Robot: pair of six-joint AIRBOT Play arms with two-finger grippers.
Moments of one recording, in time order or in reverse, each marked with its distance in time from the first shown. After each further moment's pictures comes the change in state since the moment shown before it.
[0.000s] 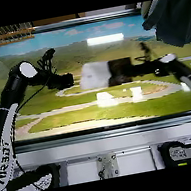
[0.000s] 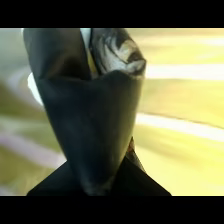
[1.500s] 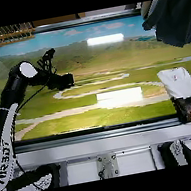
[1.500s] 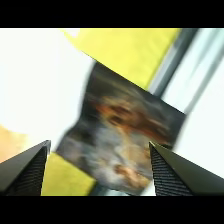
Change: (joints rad) left arm 0.000 0.000 0.000 -0.001 -0.005 0.000; right arm -0.858 0.656 -0.123 -0.805 0.262 0.591
